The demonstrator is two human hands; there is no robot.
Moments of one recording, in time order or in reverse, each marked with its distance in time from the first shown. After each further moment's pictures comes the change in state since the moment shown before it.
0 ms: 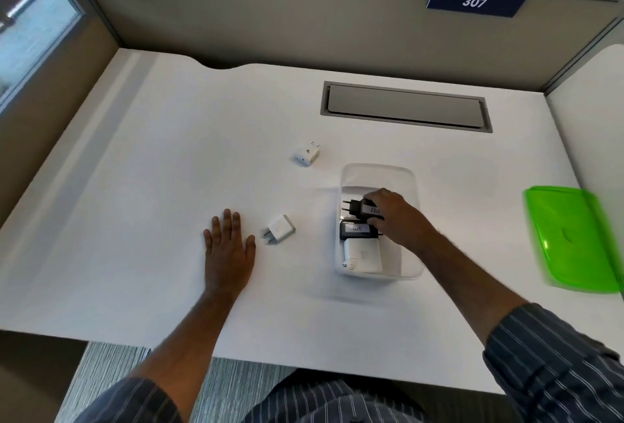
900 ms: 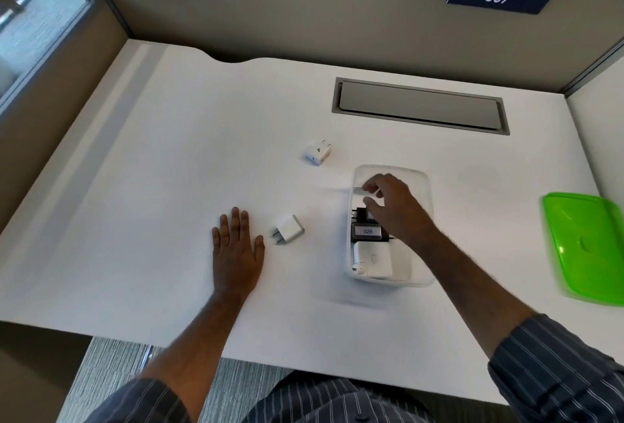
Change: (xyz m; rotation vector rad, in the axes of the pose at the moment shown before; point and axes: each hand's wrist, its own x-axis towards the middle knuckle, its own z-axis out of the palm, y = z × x) left_hand -0.002 -0.001 0.006 -0.006 0.085 0.012; right_hand 0.021 -0.034 -0.003 0.207 0.248 -0.060
